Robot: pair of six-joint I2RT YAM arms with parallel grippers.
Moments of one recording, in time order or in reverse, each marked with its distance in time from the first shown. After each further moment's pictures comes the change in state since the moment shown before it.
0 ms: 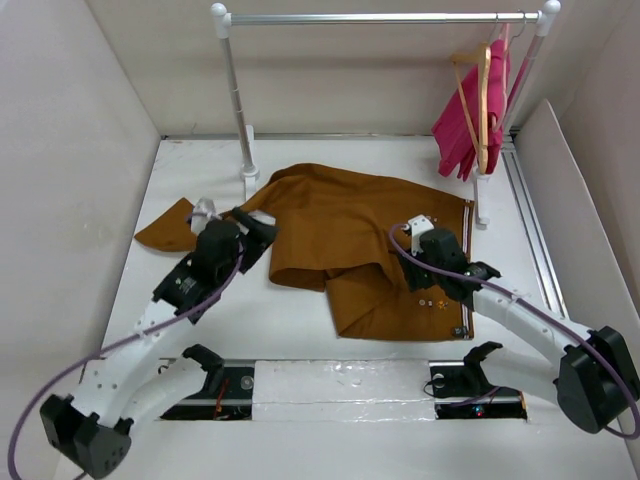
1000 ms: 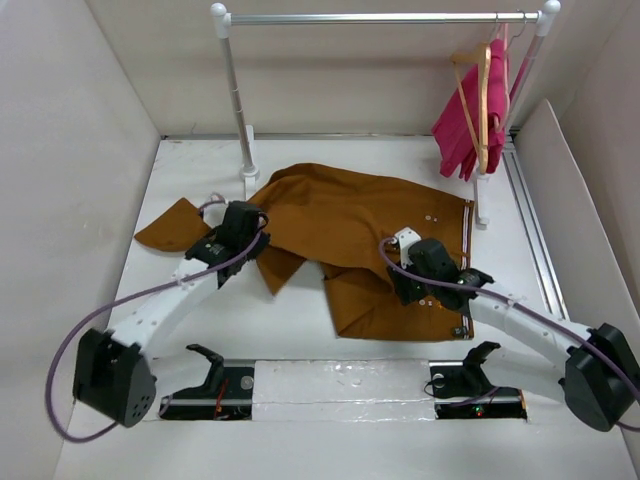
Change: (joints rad) left arm 0.125 0.282 -0.064 0.092 -0.034 -0.045; right arm 0.123 -0.021 -0.028 -0.027 -0.035 0.027
